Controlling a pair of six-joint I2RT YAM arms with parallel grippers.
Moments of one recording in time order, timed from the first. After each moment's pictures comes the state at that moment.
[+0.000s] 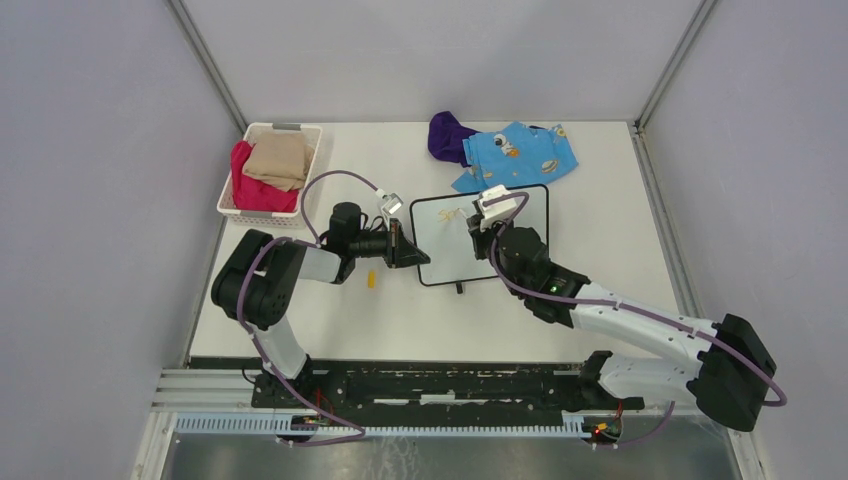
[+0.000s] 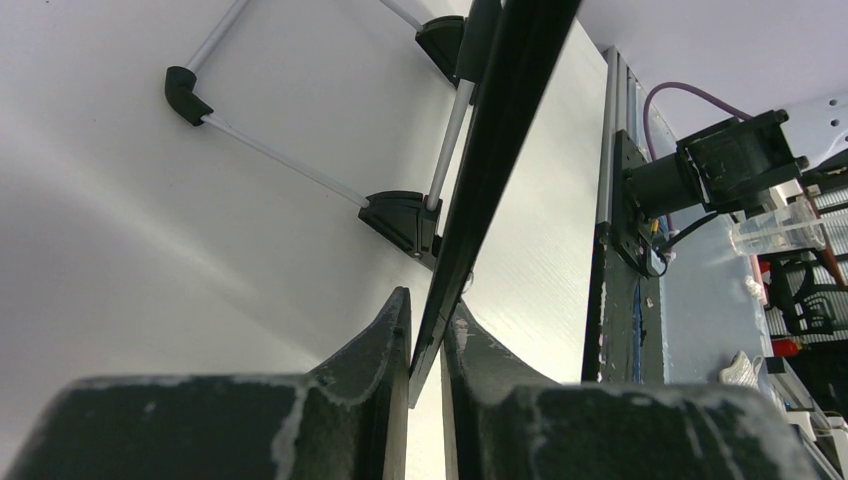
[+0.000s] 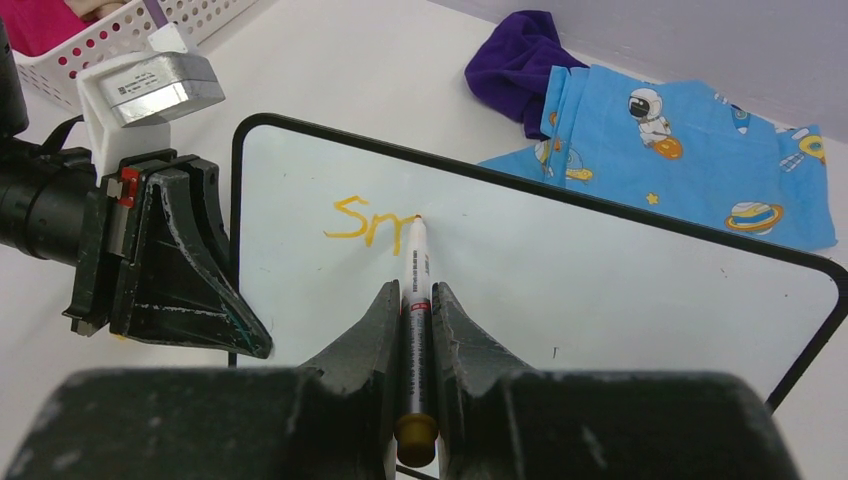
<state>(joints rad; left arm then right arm) -0.34 1.76 0.62 0.73 0.99 -0.37 0.91 1.15 0.72 0.25 0.51 0.03</state>
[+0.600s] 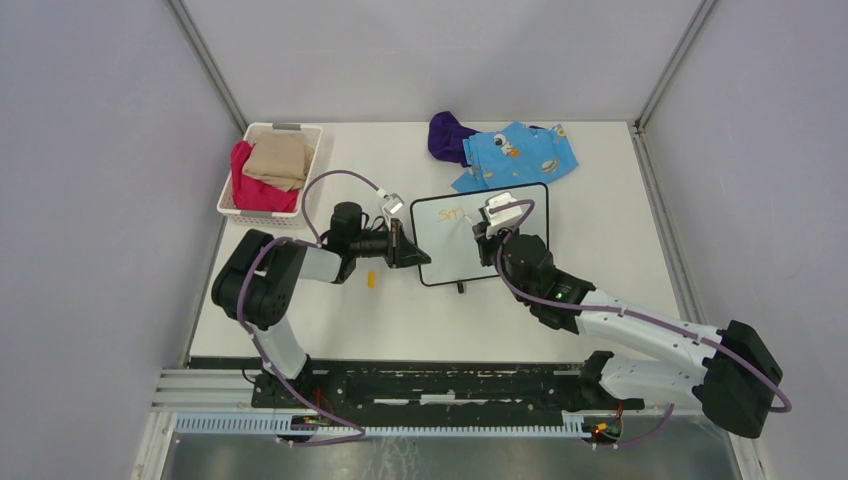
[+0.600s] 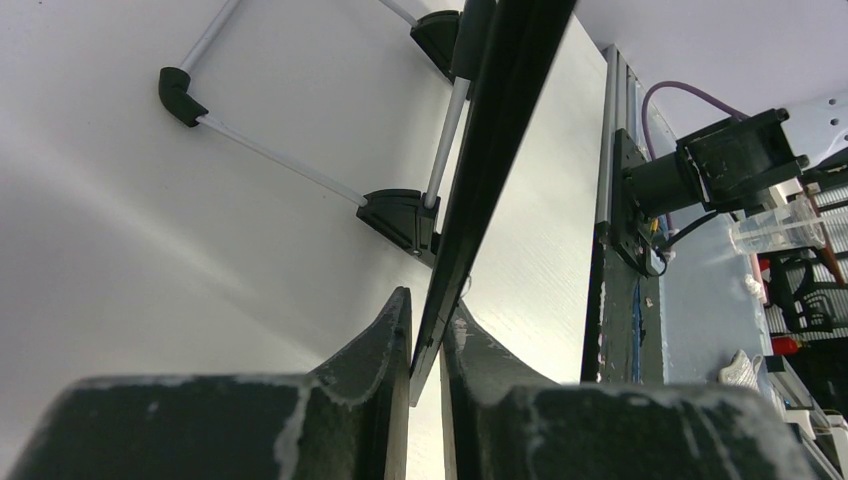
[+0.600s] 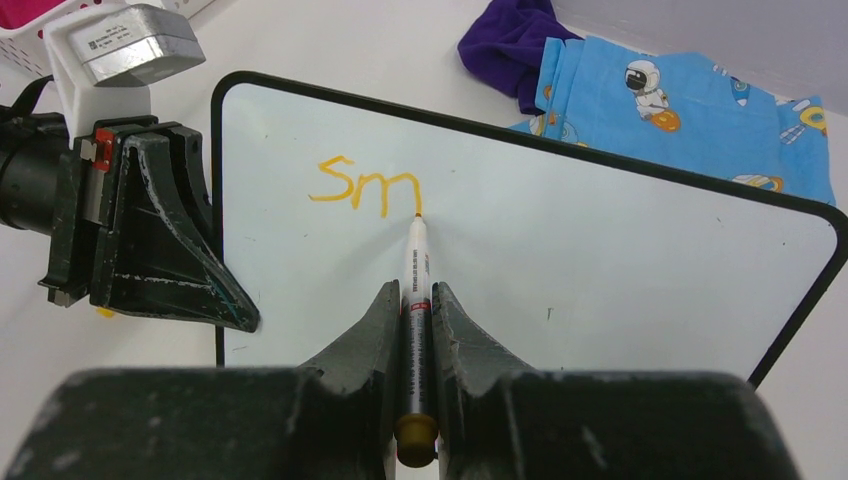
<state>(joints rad) -0.35 1.76 0.63 0.73 0.99 -0.37 0.91 1.10 0.65 0.25 0.51 0.04</state>
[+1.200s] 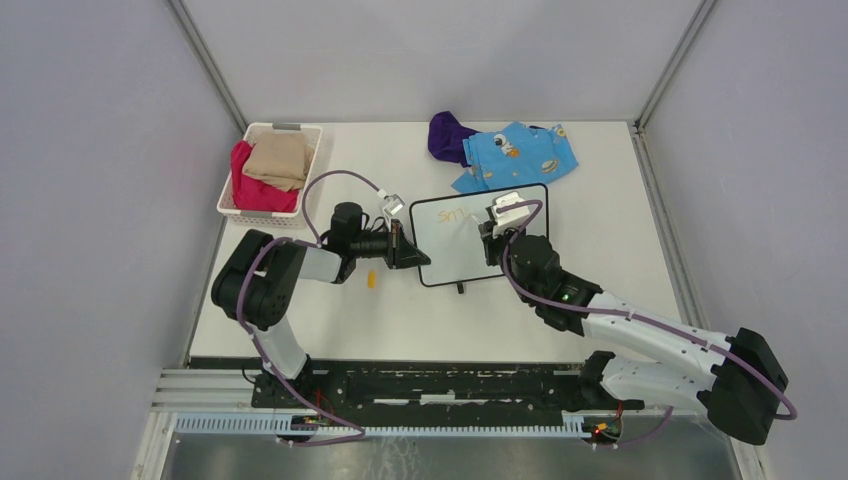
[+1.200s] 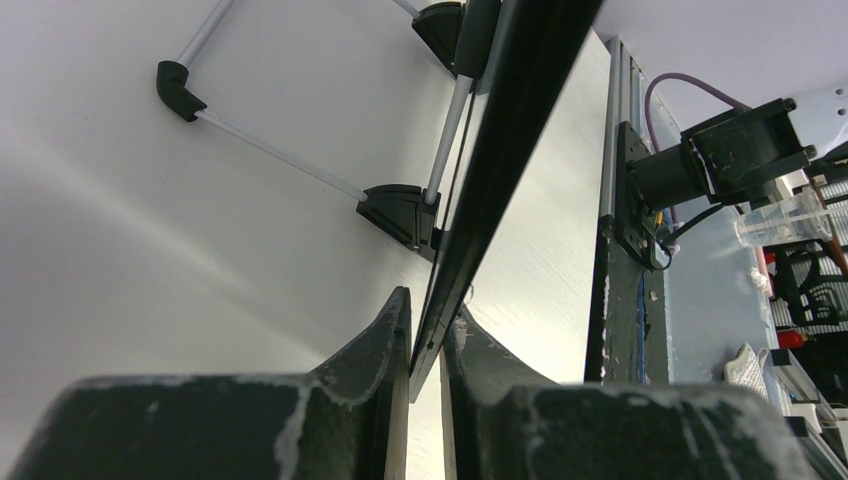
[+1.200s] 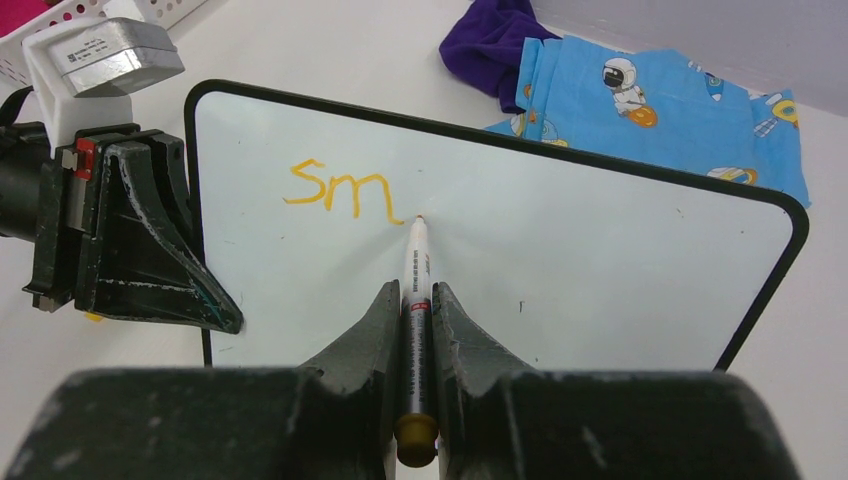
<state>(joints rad) -0.35 1.76 0.63 0.71 0.99 -0.34 0.90 1.05 0.64 0.22 0.52 0.05</state>
